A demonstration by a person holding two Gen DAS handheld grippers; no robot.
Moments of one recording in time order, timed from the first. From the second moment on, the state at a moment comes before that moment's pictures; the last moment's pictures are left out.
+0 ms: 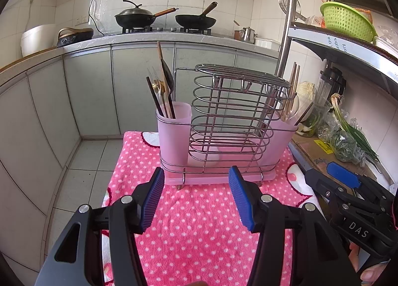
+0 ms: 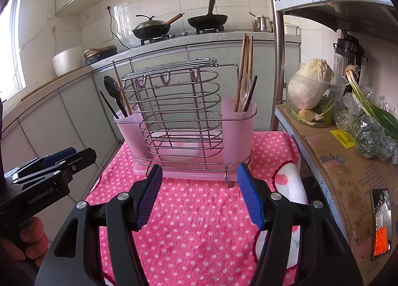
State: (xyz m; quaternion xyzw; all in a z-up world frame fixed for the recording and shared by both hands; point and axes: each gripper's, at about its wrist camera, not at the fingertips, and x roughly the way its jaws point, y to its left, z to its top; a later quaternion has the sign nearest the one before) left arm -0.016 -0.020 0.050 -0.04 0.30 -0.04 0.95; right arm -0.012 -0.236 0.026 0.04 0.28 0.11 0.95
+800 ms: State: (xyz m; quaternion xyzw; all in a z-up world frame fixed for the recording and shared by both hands) left arm -0.016 -0.020 0.050 -0.03 0.30 -0.03 0.95; right arm -0.011 -0.236 0.024 0.04 0.28 0.11 0.95
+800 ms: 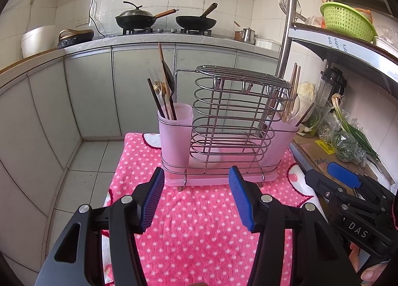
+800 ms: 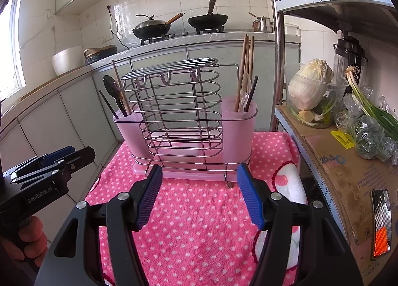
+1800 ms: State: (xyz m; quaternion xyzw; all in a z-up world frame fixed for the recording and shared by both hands) left arm -0.007 -0.018 0.042 -0.03 0.31 -0.03 0.95; right arm -0.002 -0.232 0.018 0.03 0.29 0.11 0.95
